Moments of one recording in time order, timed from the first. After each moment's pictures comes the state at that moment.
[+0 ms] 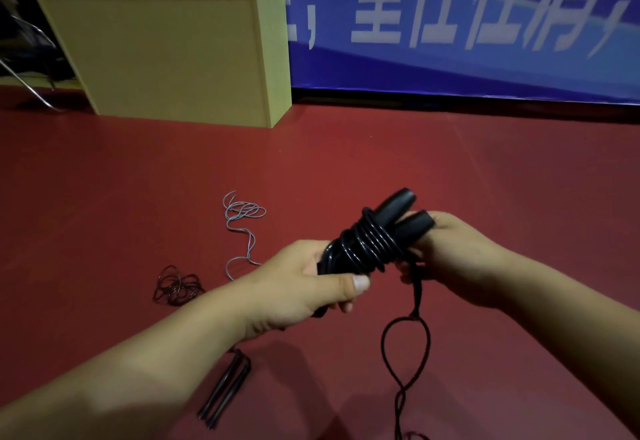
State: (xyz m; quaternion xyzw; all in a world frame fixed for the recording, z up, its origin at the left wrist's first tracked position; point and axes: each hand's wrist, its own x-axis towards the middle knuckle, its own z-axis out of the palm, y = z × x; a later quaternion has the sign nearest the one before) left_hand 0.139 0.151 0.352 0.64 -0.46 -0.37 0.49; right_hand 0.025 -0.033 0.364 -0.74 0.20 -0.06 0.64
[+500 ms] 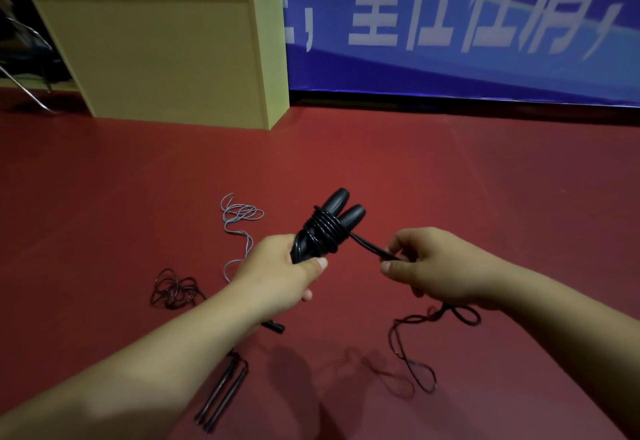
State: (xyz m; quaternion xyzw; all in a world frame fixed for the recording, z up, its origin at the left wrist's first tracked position) left_hand 0.156 0.147 0.335 0.82 -0.29 -0.21 0.45; right_hand 0.021 -0.038 0.360 -0.92 0.21 0.01 0.34
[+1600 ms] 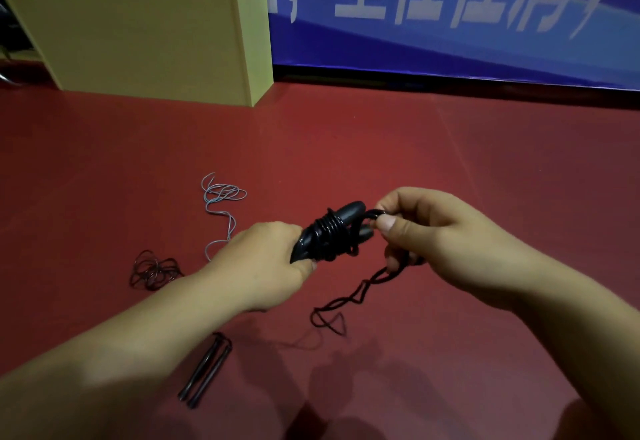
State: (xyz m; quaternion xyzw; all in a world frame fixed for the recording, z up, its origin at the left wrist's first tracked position) left_hand 0.147 0.141 0.349 0.88 -0.43 -0.11 0.18; right_hand -0.008 -0.019 0.390 -0.82 0.15 -0.10 0.54
